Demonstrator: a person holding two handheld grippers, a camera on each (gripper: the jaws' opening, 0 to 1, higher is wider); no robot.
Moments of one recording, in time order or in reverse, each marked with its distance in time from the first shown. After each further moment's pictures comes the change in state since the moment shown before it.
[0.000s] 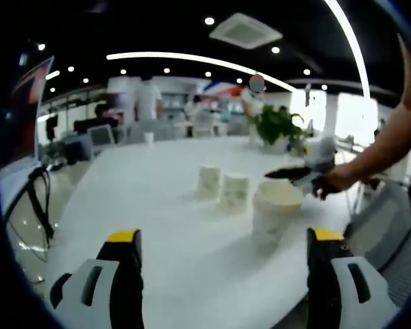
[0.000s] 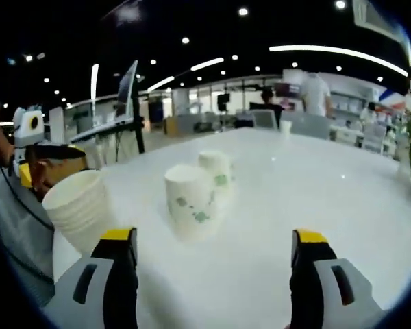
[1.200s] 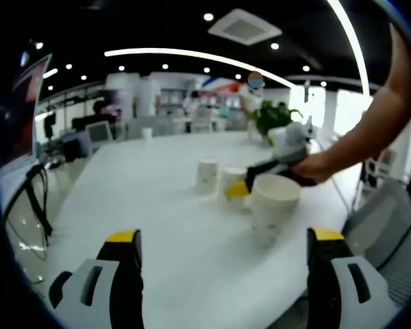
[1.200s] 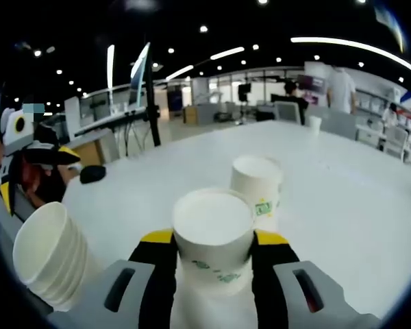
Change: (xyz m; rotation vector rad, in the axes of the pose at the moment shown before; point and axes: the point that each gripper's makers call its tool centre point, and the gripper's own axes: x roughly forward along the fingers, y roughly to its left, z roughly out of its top) left arm 0.005 -0.003 -0.003 0.001 0.031 -0.012; right arm 0.061 0.030 0.021 -0.068 0.074 0.124
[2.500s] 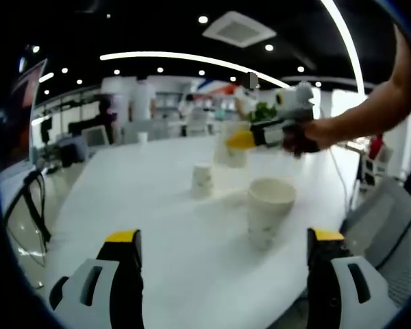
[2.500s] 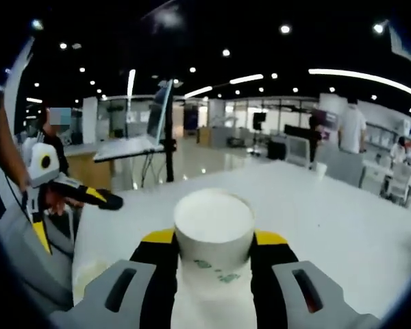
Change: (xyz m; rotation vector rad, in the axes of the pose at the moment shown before) left arm -0.003 -0.006 0.002 0.021 -0.015 -0.025; right arm -0.055 0.014 0.104 -0.107 -0.180 0.075
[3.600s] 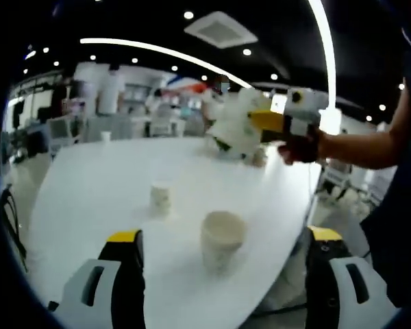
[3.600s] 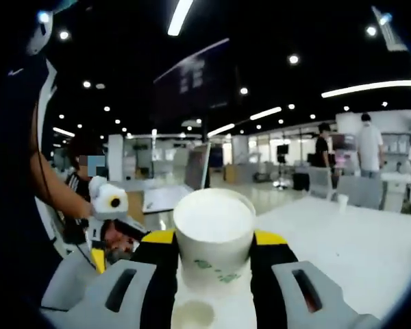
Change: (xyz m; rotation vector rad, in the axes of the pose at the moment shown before) left arm -0.010 -0.044 0.079 -0.085 -0.020 -0.293; right arm -0.082 0.076 0.093 0.025 -0.209 0.171
